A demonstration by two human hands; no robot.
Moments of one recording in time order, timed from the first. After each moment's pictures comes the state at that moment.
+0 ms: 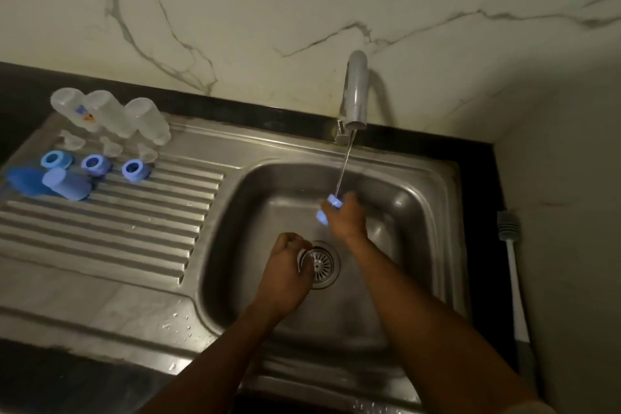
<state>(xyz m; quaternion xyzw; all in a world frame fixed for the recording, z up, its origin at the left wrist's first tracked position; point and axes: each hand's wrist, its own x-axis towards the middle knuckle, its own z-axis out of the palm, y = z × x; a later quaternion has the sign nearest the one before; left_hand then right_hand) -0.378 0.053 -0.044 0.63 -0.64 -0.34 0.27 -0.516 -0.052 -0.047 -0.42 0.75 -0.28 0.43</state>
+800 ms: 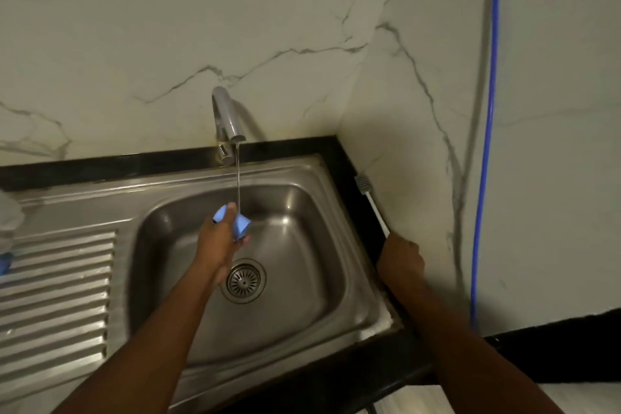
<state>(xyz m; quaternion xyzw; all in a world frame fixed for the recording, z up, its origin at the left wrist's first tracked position) -0.397 -0.009 0.019 0.48 -0.37 -0.69 0.39 -0.670 0.163 0.025 -0.35 0.93 0.07 0.05</state>
